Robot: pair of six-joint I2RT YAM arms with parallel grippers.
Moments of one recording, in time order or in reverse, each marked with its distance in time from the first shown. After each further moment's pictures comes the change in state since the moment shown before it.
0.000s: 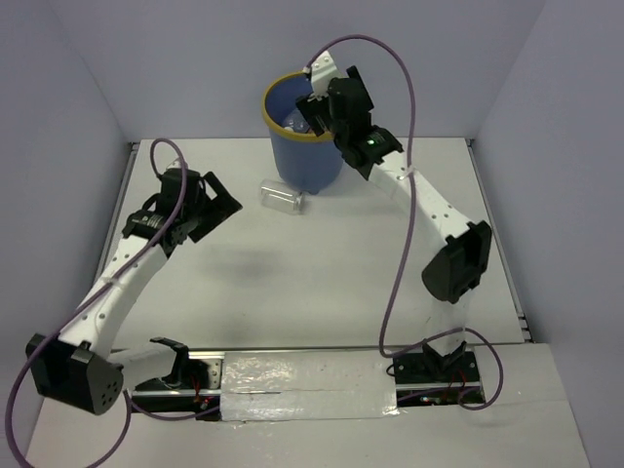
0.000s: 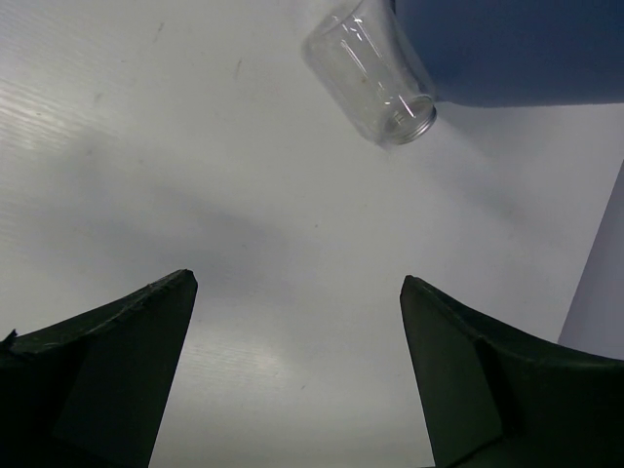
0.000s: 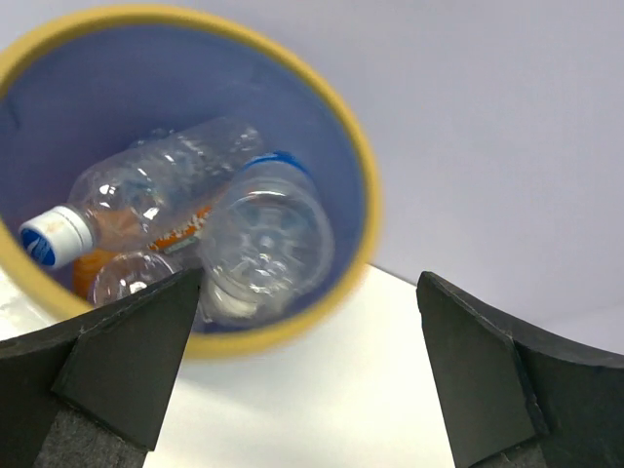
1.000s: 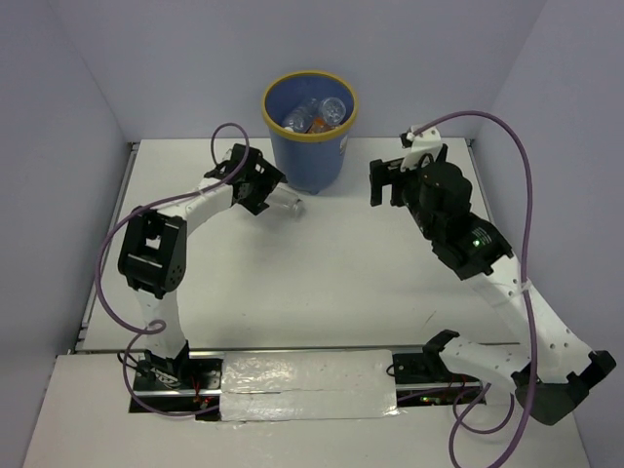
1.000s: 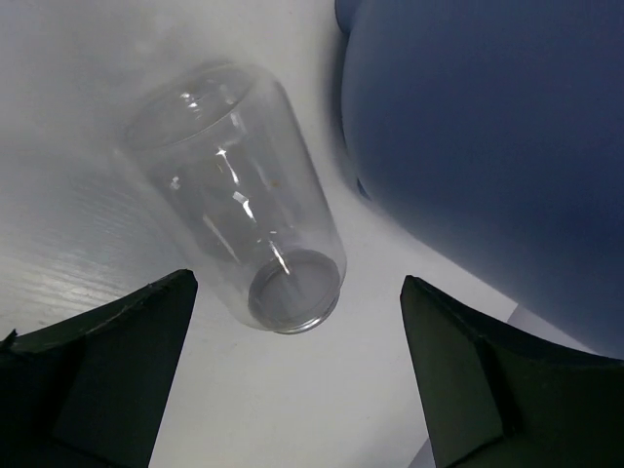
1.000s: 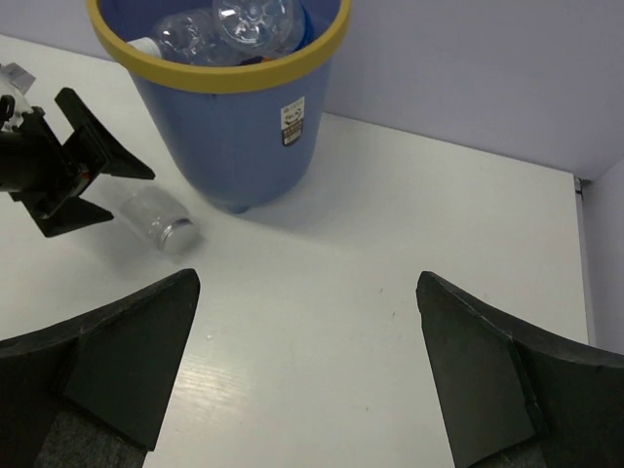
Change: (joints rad) left arm -0.055 0.793 0.339 0.353 0.098 -0.335; right arm 0.008 -0.881 -0.744 -0.143 -0.062 0.377
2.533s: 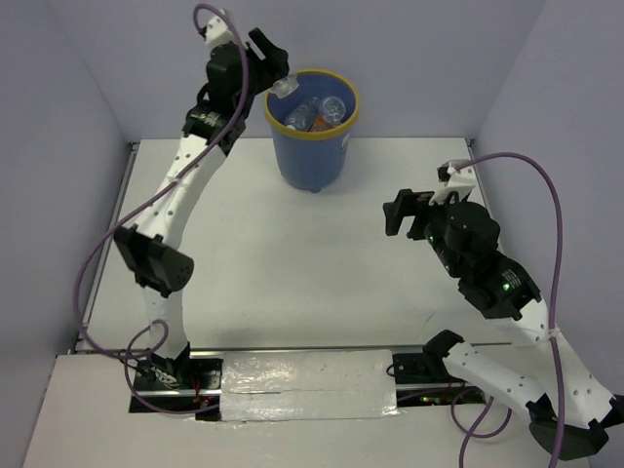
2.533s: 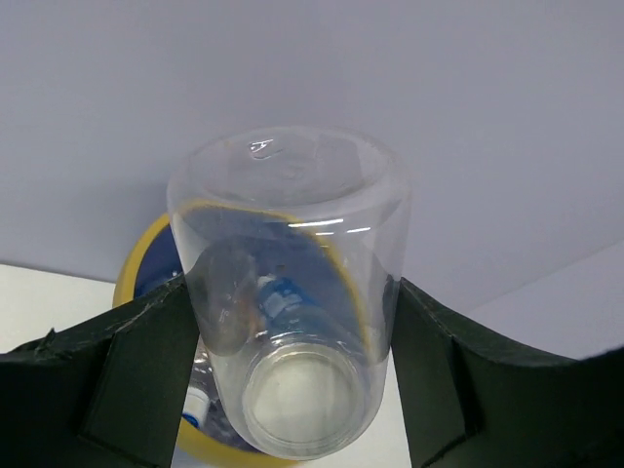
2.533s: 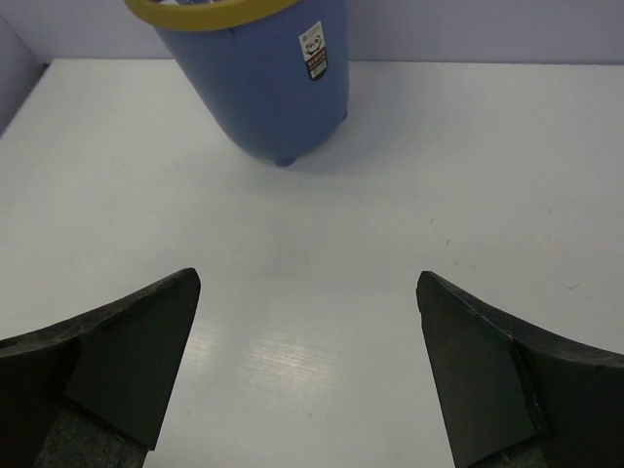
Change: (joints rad) left arm -0.087 -0.011 0.823 0.019 -0.293 0.557; right arm 0.003 -0.265 -0.173 -0.128 -0.011 0.238
